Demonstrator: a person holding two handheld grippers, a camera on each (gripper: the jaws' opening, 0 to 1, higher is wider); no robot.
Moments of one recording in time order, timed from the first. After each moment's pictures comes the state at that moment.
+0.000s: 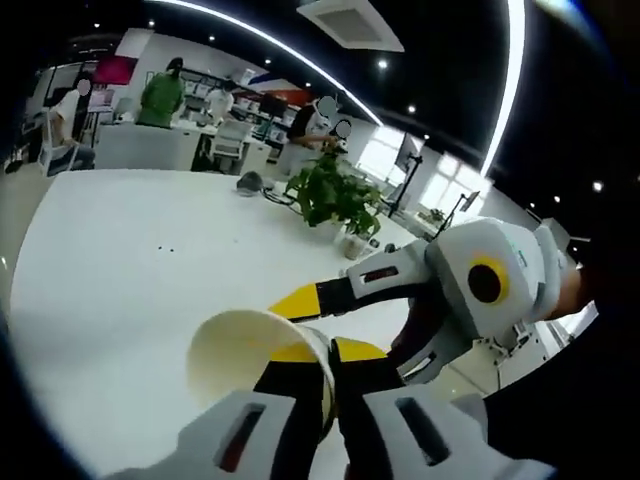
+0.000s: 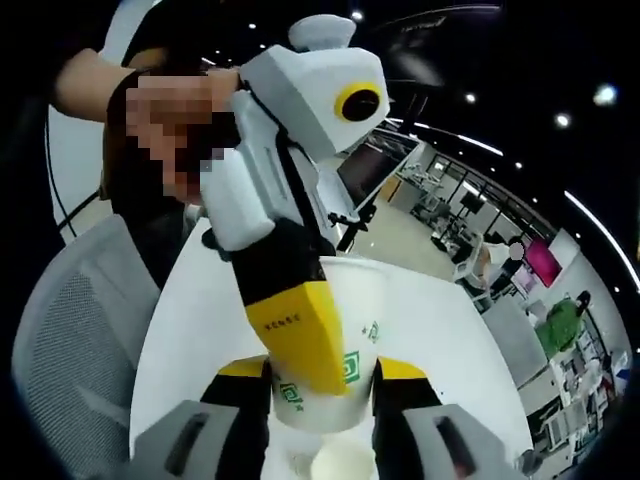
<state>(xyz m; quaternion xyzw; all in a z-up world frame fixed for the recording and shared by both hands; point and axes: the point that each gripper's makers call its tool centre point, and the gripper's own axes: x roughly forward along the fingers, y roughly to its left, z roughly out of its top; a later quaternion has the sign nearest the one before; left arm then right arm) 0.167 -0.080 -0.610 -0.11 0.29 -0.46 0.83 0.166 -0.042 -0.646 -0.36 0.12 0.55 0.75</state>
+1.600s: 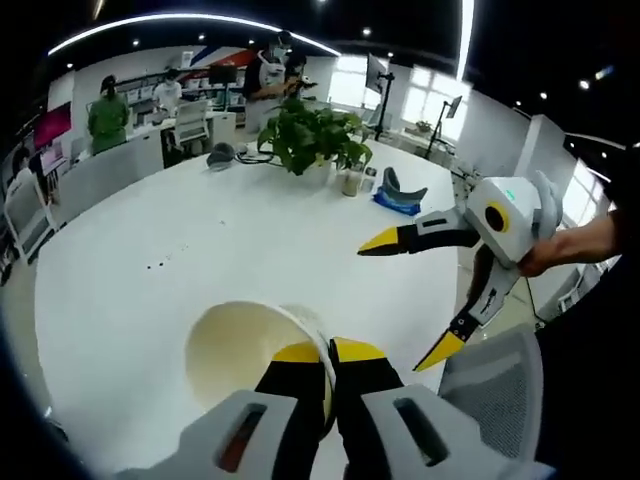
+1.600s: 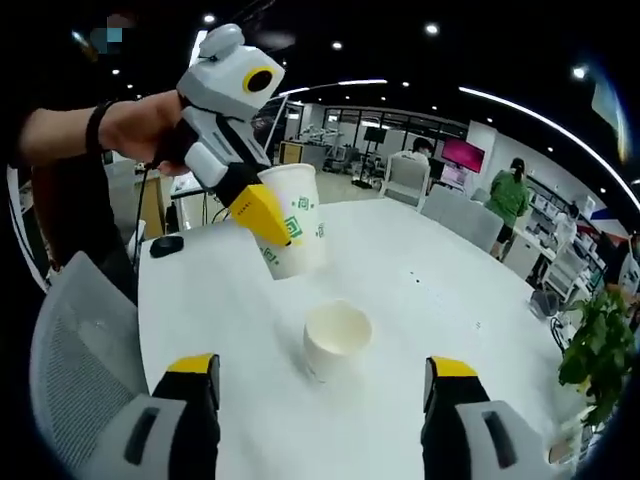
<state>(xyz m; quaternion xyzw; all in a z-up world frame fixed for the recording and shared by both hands) 0.192 -0.117 -0.651 0.09 0.33 -0.49 0.80 0.162 -0.183 -0.707 -0.20 0.25 0.38 0.87</state>
